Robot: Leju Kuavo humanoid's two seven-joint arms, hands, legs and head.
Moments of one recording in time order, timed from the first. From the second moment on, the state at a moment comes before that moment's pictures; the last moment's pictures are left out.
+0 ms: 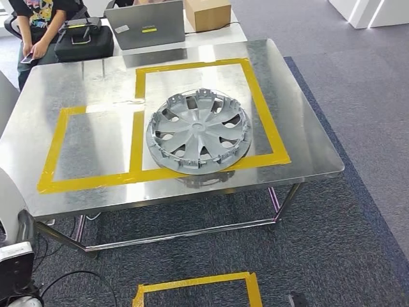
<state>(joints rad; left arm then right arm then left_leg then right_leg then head) 0.18 -0.12 0.15 -1.79 -0.65 0.67 -0.42 -0.04 0.12 -0.91 -0.20 0.87 0.03 -0.34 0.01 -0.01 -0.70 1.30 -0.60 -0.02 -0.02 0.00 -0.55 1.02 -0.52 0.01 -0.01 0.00</state>
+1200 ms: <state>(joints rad) 0.17 -0.09 0.16 -1.75 -0.66 0.63 -0.39 -0.06 0.13 -0.91 -0.20 0.92 0.03 -0.32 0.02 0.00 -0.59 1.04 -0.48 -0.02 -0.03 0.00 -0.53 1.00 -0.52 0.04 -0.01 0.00</state>
